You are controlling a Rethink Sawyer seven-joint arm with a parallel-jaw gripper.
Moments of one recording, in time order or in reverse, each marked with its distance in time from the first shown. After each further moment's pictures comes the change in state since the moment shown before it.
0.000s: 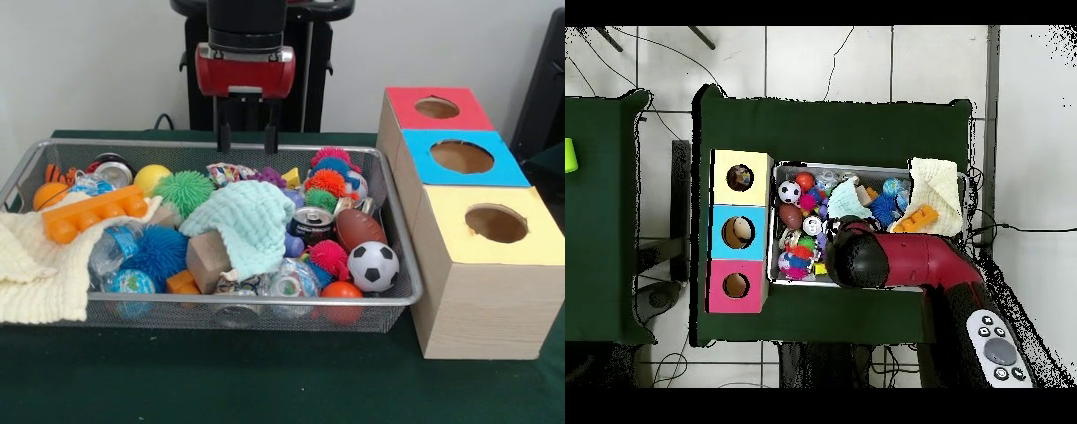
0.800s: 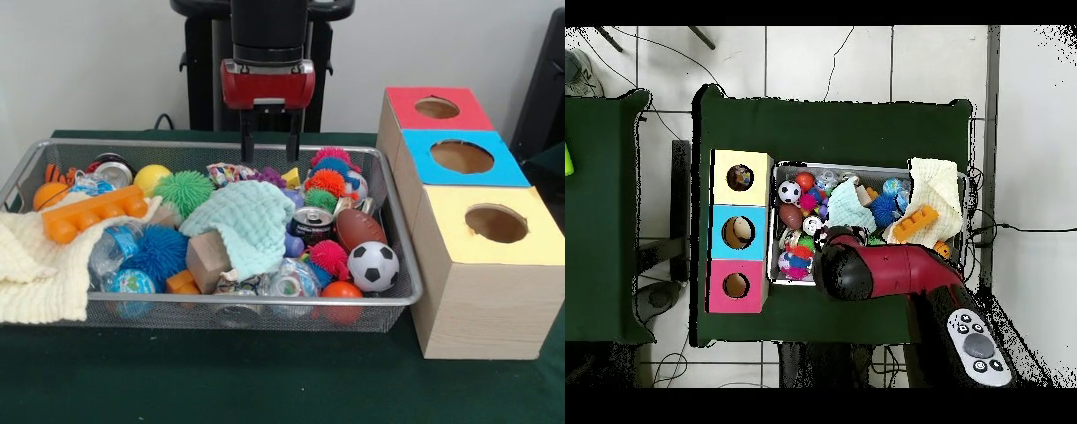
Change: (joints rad) arm 0.016 0.028 0.000 0.065 -0.045 -0.112 0.000
